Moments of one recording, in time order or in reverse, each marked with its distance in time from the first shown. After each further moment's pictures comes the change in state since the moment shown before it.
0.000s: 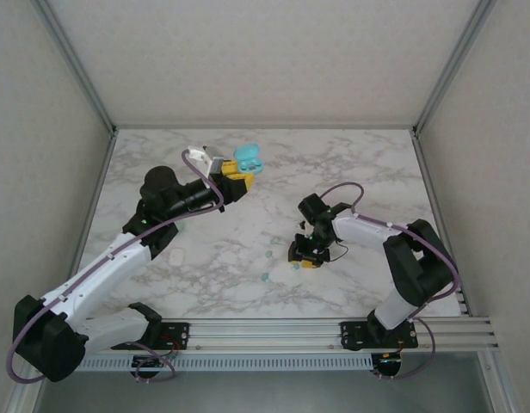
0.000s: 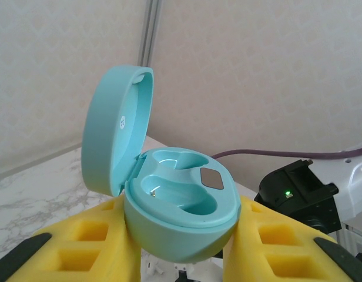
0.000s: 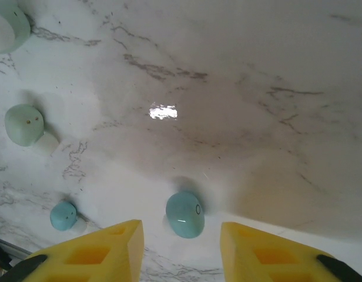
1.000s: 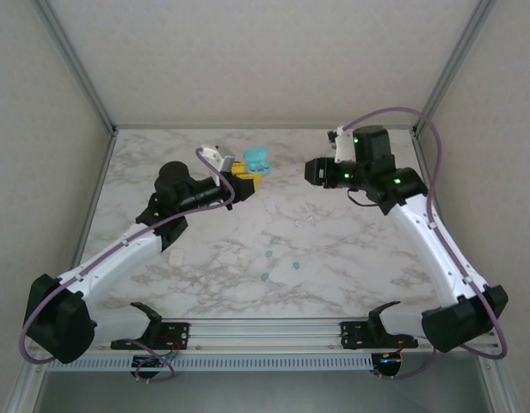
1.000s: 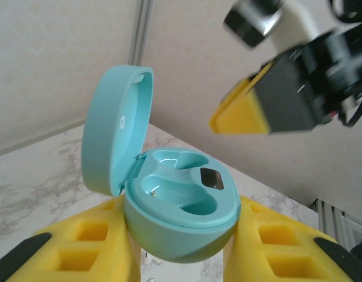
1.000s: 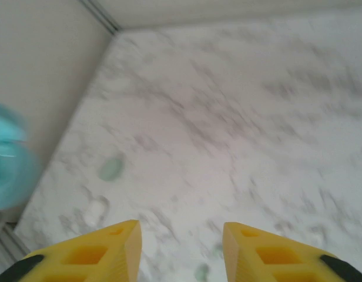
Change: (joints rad) left arm -0.002 0.111 0.007 0.051 0.034 -0.002; right arm -0.203 -0.316 0.488 -0.067 0.052 -0.312
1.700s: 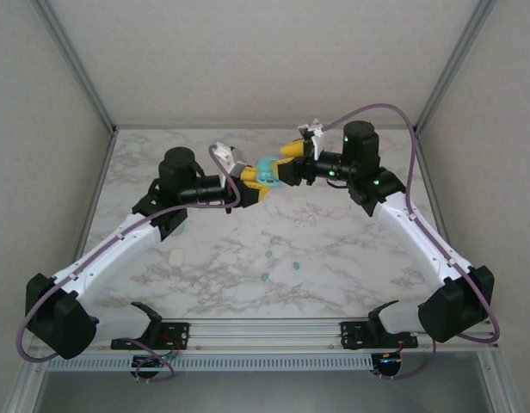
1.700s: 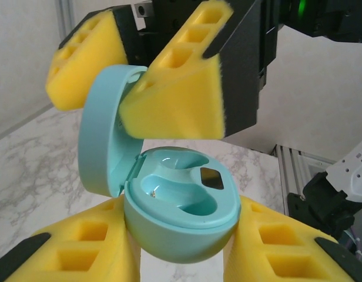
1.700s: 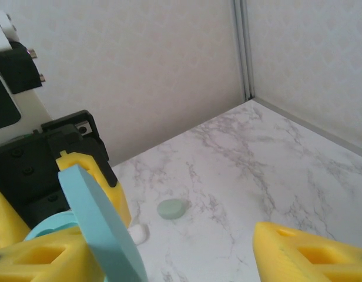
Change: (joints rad) left arm -0.020 0.032 0.167 -0.279 0.208 0.204; right arm 0.046 0.043 -0.099 0.595 -0.432 -0.275
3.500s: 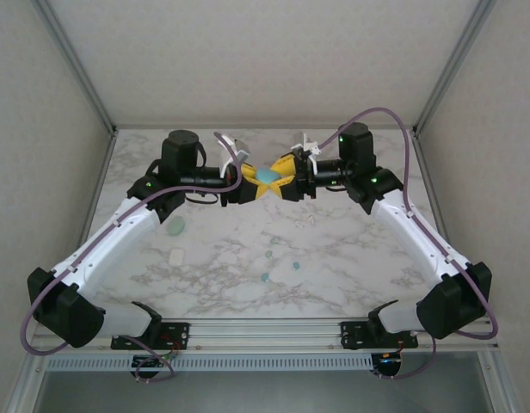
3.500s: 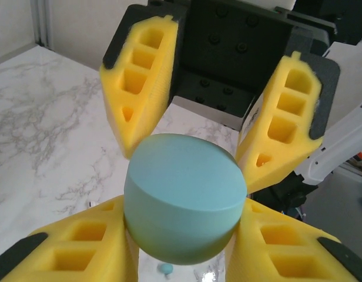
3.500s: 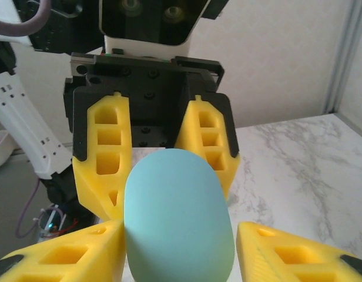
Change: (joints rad) left arm 0.033 0.078 0.219 -0.364 0.103 0.021; right arm 0.001 0.013 0.008 -0.122 -0.274 -0.308
